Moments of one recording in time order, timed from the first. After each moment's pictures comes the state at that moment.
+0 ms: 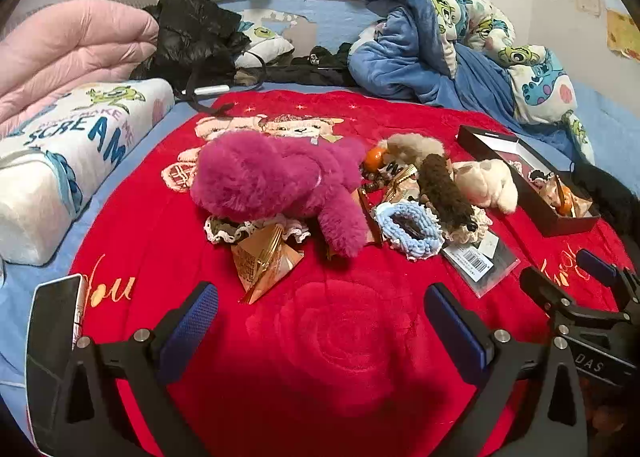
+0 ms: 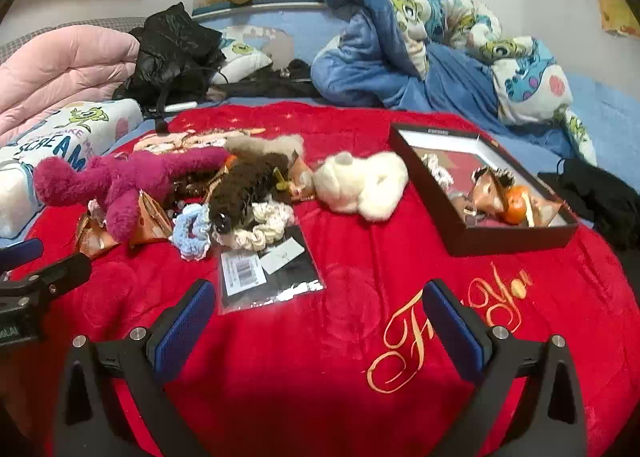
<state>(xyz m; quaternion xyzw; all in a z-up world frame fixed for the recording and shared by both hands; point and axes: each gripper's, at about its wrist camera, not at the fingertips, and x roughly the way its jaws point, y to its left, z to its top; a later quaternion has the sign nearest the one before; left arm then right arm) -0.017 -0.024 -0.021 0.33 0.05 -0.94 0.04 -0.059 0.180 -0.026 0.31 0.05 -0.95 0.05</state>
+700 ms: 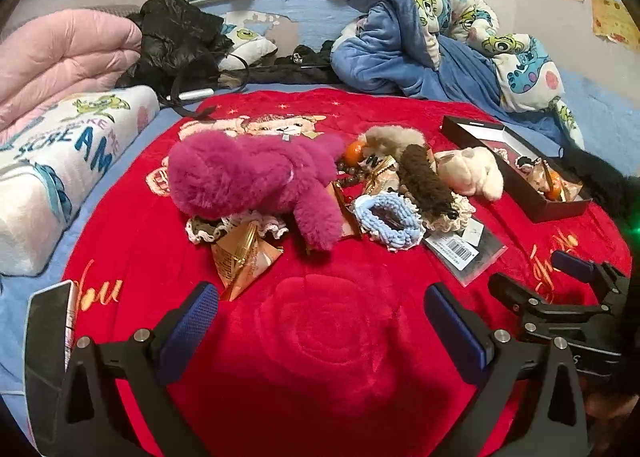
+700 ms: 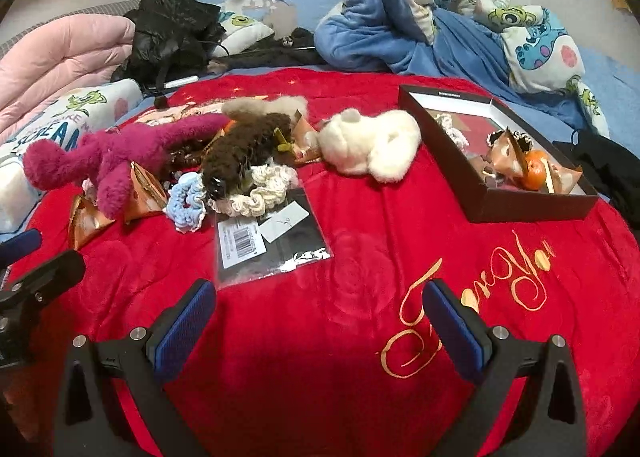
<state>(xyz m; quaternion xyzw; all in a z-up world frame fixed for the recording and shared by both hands) -0.016 -0.010 -0.022 0.33 0.03 -0.94 0.02 -0.070 0.181 -0.043 0.36 0.03 -0.93 0.07</state>
